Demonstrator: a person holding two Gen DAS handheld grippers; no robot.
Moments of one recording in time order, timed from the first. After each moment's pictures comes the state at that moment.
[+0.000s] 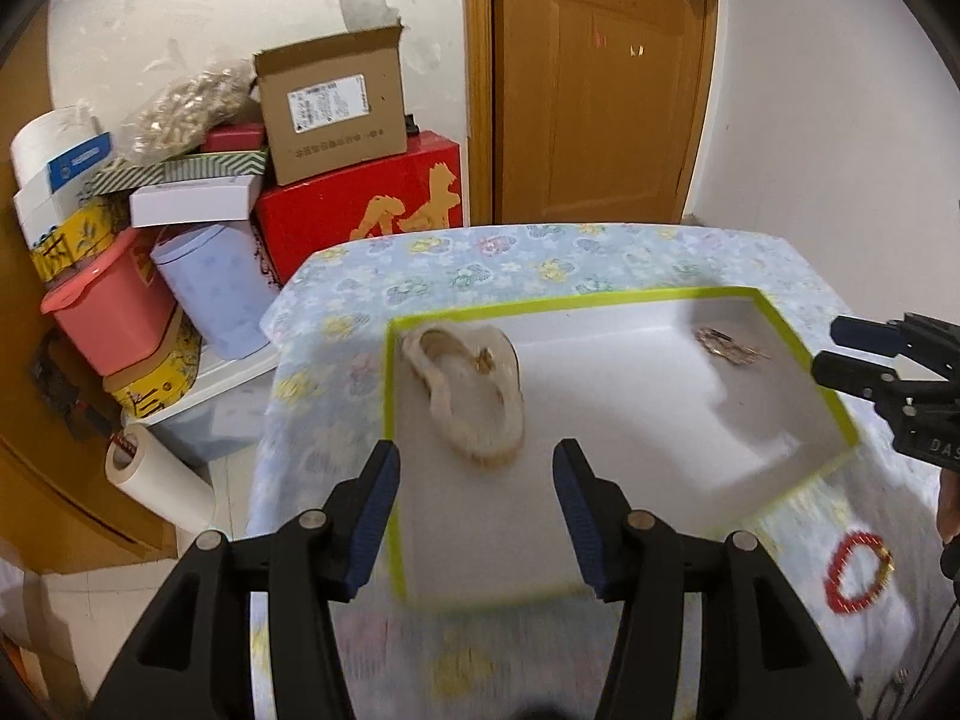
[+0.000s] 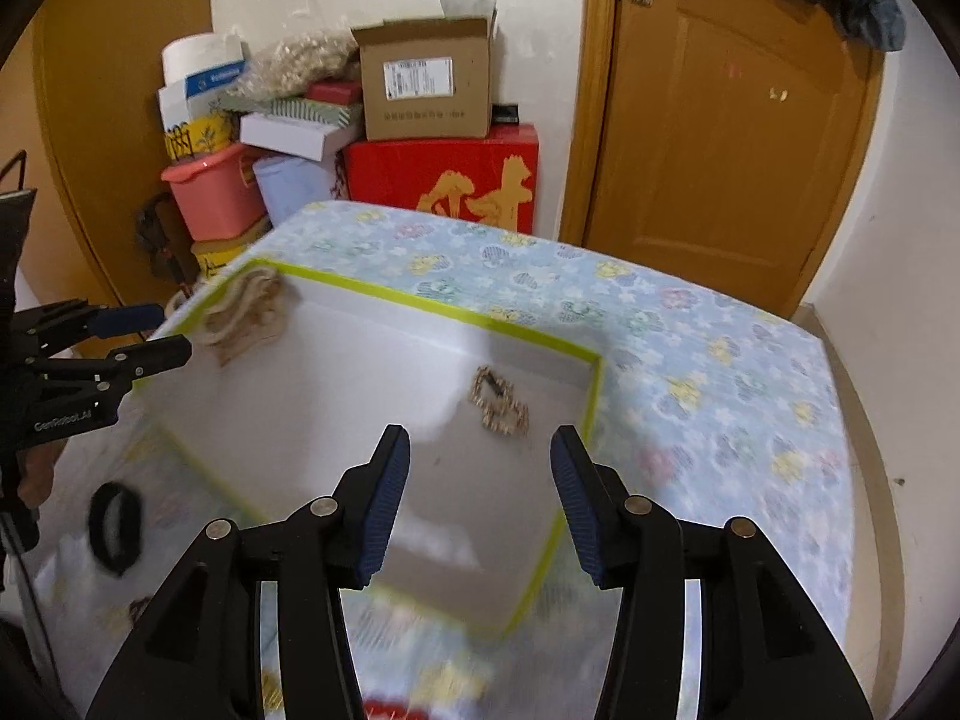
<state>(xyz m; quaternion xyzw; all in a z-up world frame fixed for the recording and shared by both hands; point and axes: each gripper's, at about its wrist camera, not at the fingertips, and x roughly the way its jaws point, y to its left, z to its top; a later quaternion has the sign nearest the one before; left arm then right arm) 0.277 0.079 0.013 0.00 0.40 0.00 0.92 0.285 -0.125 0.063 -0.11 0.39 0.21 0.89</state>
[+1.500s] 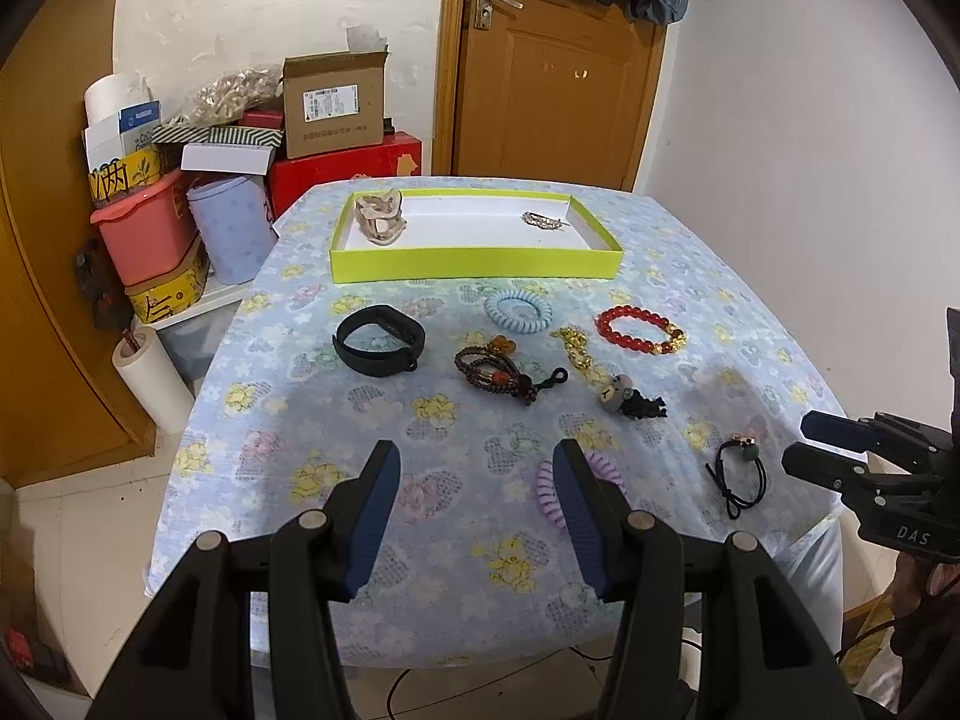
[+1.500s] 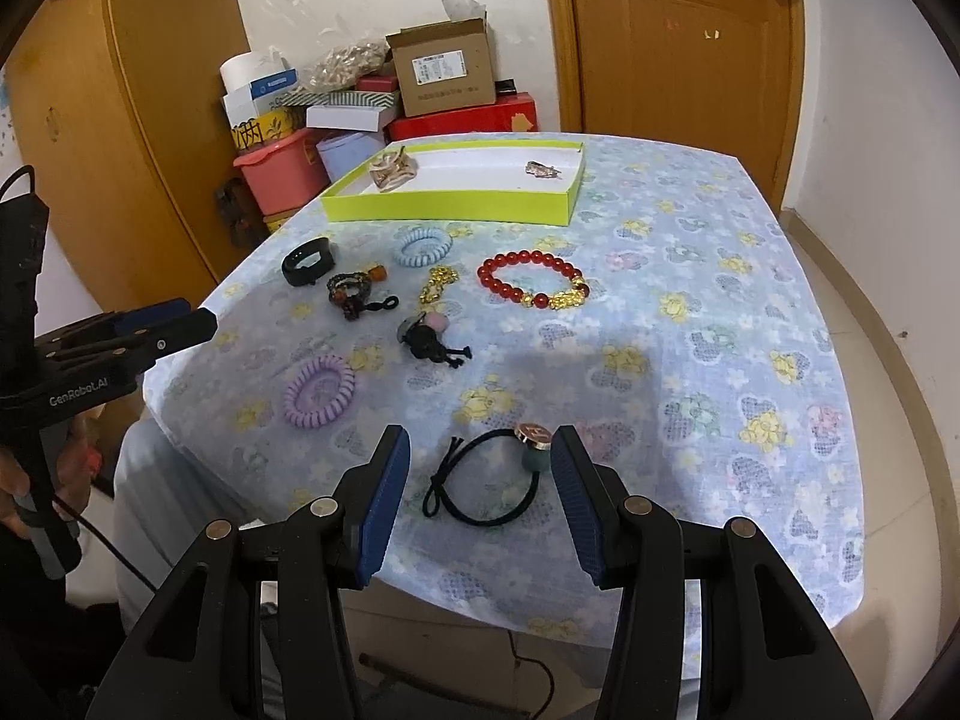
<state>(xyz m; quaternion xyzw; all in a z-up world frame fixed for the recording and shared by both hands) 0.040 0.004 0.021 -0.04 0.38 -0.02 0.93 0.028 -0.199 0.052 -0.04 0.42 0.21 0.88</state>
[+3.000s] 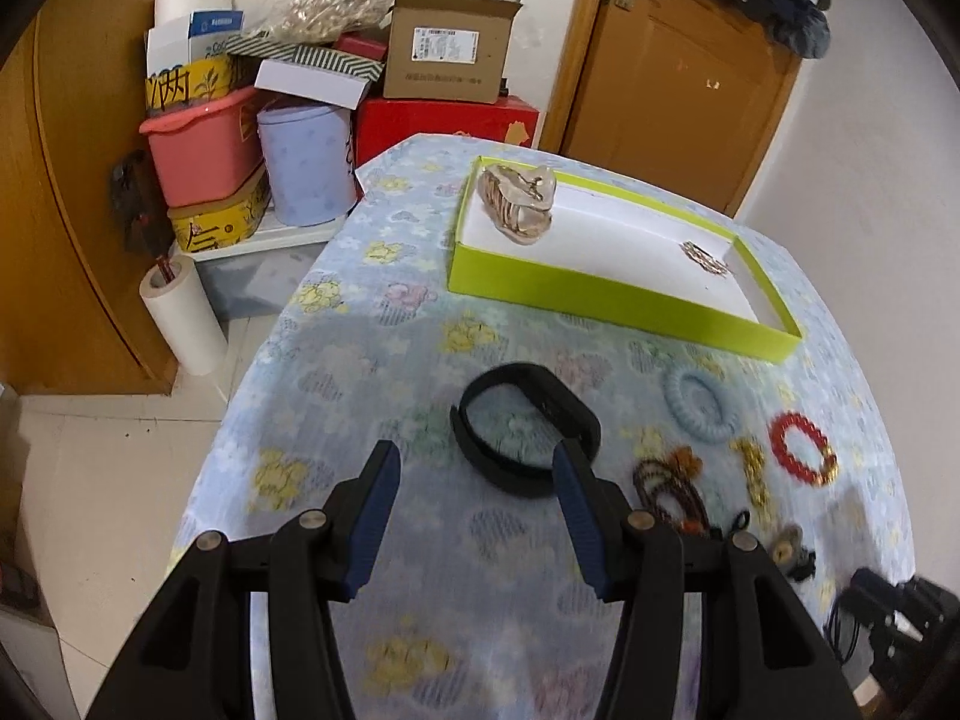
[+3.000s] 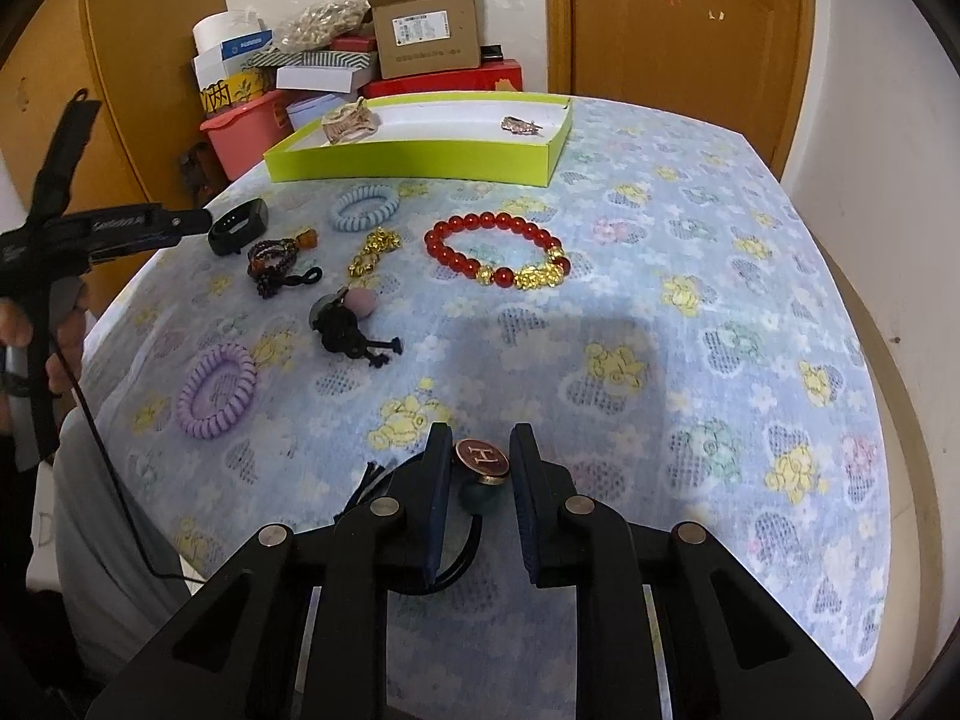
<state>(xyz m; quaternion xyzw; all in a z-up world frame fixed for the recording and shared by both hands) 0.141 0.080 -0.019 -0.13 0.41 0.08 0.90 0.076 -0.194 0.008 -0.07 0.45 0.19 0.87</state>
